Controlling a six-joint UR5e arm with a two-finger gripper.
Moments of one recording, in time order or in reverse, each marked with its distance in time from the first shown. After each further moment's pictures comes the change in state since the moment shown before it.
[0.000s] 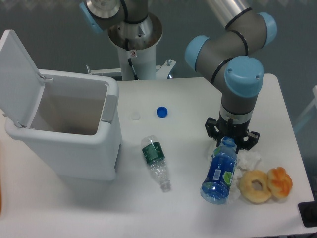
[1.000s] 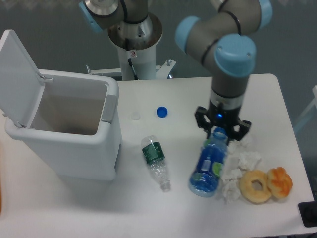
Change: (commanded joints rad) arm -0.104 0.208 -0.064 -0.098 -0.092 -0.080
